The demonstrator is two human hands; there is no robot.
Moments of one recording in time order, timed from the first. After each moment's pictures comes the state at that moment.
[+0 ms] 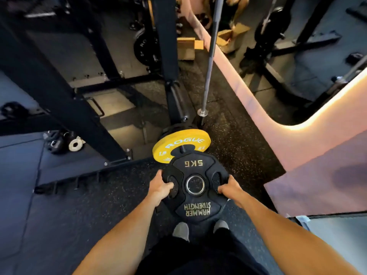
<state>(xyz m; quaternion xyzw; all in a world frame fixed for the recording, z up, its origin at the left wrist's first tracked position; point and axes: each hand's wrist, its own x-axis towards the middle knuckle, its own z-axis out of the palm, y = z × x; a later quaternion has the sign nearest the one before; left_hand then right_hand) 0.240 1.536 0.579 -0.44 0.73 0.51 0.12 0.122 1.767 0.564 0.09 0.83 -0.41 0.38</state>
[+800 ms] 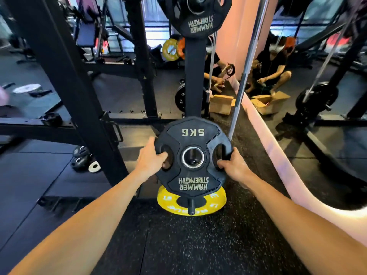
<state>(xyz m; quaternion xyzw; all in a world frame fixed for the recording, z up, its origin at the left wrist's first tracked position) 0.107 1.479 0.662 -0.38 0.80 0.41 -0.21 -0.093 1.662 0.615 -0.23 0.79 -0.53 0.21</state>
